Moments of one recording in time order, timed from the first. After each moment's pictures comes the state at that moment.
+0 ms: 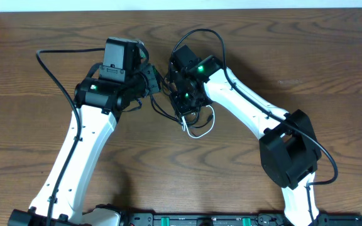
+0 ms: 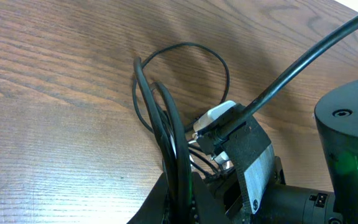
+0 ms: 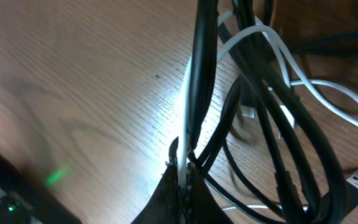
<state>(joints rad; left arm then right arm) -0.24 1.43 1.32 -0.81 0.17 -0.48 0.67 2.12 1.78 -1.03 -0.34 0.25</state>
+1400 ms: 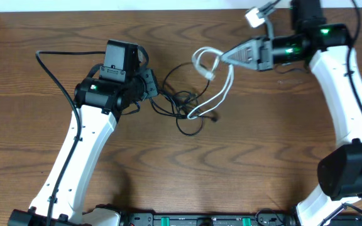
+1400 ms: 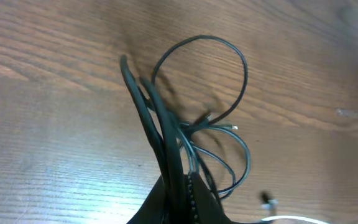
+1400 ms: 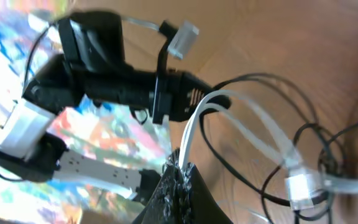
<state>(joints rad) -0.24 1.43 1.32 -0.87 0.11 -0.48 0.08 1.84 1.78 -1.06 -1.41 -0.20</state>
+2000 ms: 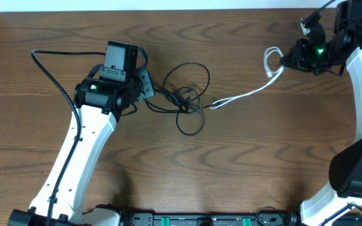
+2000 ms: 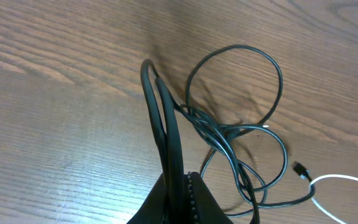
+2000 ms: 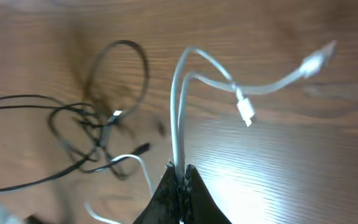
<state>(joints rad) -0.24 1.43 1.32 -0.89 -0.01 -0.48 -0.11 1.84 1.77 -1.16 -0.54 0.04</state>
